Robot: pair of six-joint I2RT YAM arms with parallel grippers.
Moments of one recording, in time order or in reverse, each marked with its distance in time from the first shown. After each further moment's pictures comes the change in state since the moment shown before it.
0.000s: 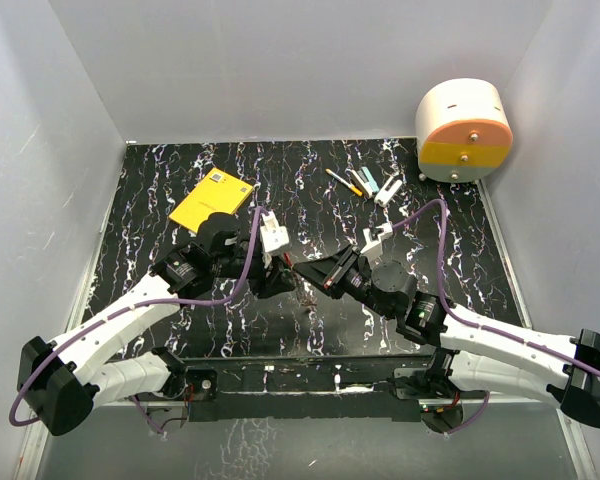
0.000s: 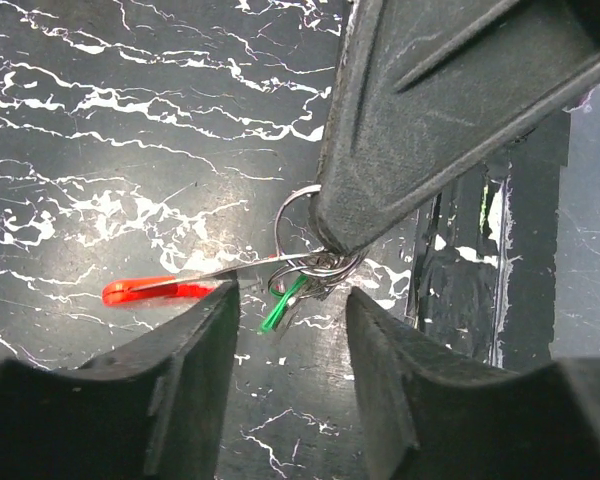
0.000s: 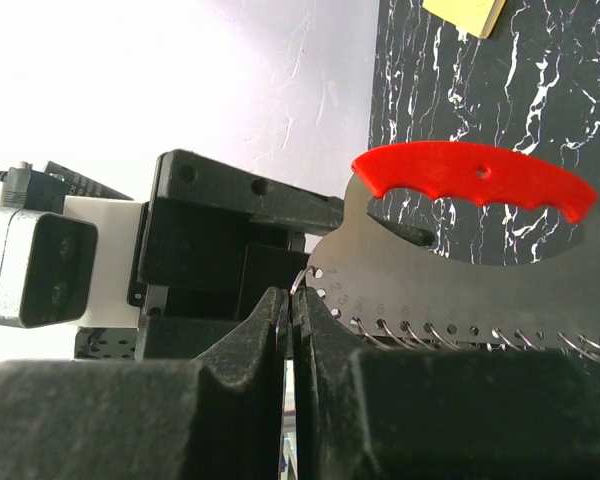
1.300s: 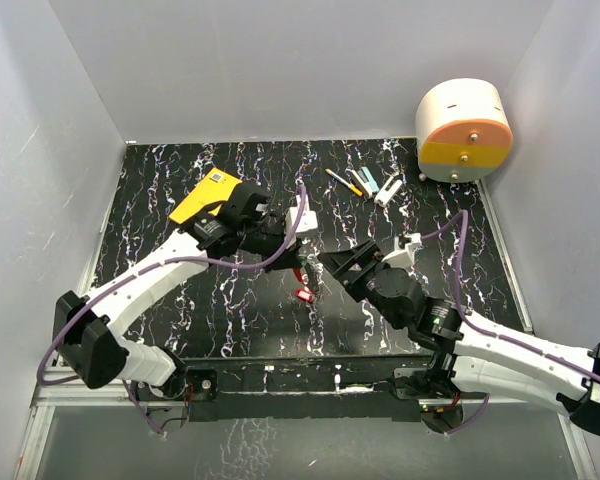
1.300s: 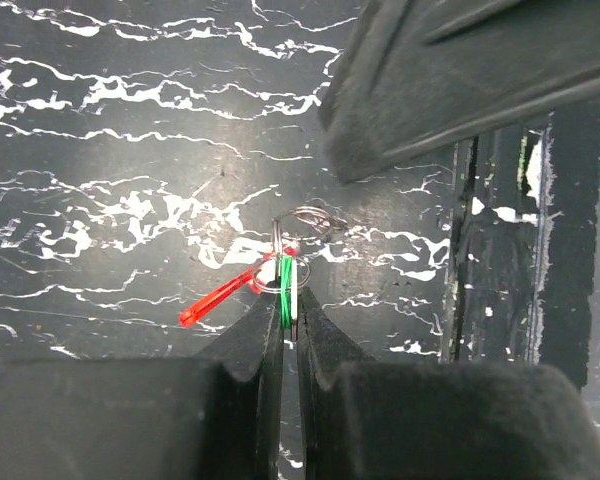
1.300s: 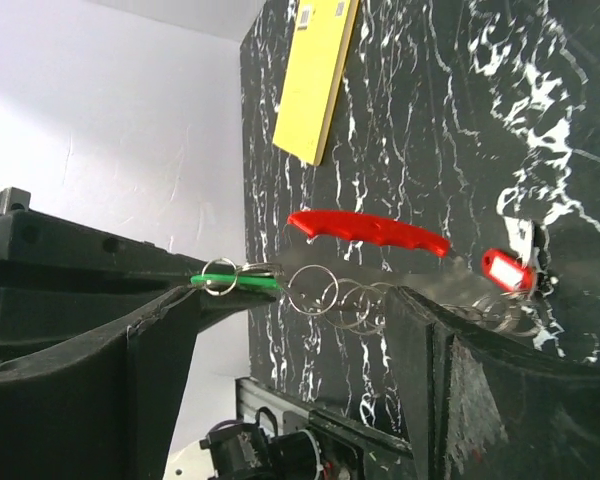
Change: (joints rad) left arm -0.006 0.290 0.342 -0.307 -0.005 0.222; right arm 0.005 -0.109 -0.031 -0.275 0.322 -0.042
